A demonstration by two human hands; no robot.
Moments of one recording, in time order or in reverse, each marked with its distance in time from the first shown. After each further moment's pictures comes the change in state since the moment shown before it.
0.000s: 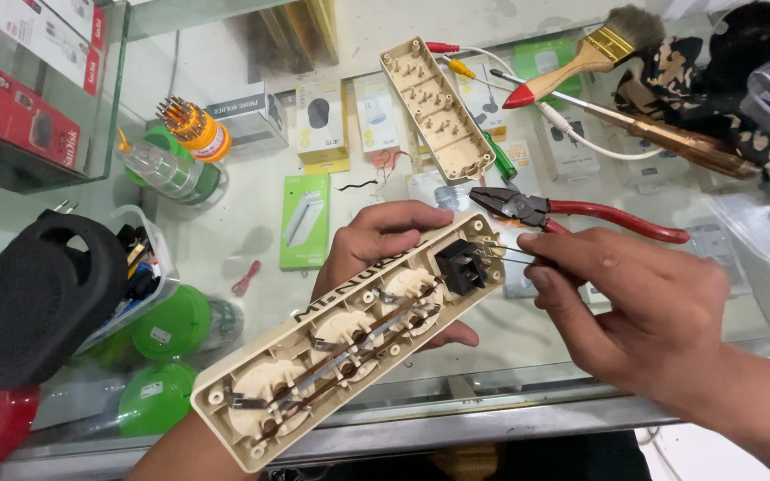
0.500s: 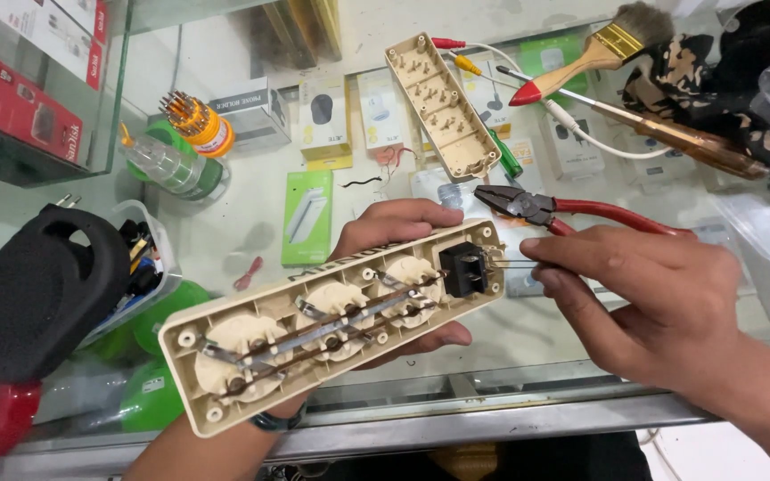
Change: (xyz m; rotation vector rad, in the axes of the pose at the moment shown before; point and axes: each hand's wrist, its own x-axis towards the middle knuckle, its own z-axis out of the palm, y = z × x) left_hand 0.011 0.028 0.001 -0.068 0.000 -0.043; right_hand 0.003 0.011 -0.006 -0.012 -0.070 -0.026
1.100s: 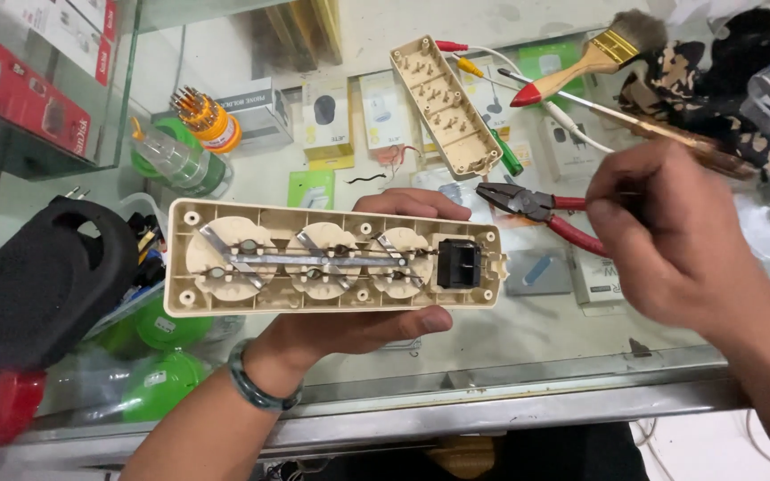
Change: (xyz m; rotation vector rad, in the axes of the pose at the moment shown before) left_hand 0.009 0.013 -0.013 -0.164 -0.079 -0.143; right_hand 0.006 0.025 -0.013 0.155 -0.137 0.458
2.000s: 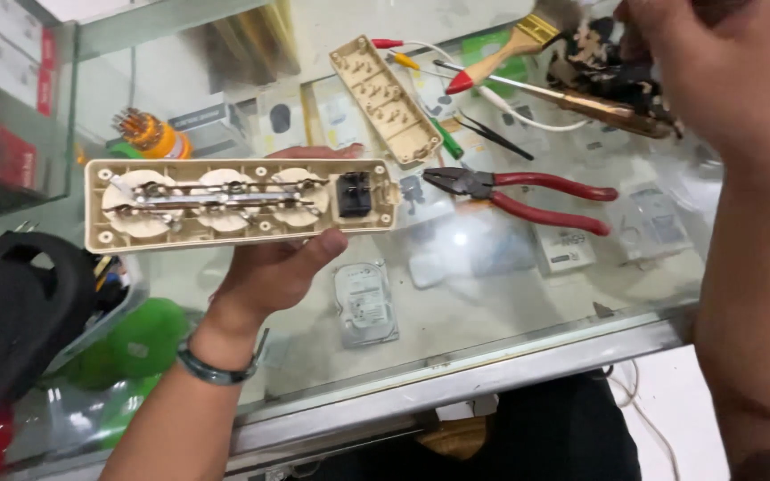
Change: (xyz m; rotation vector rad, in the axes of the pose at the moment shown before) left_hand 0.007 -0.008 -0.033 0.297 -0.001 -0.062; right_hand 0.045 0.091 -0.063 -0.023 0.253 -0.111
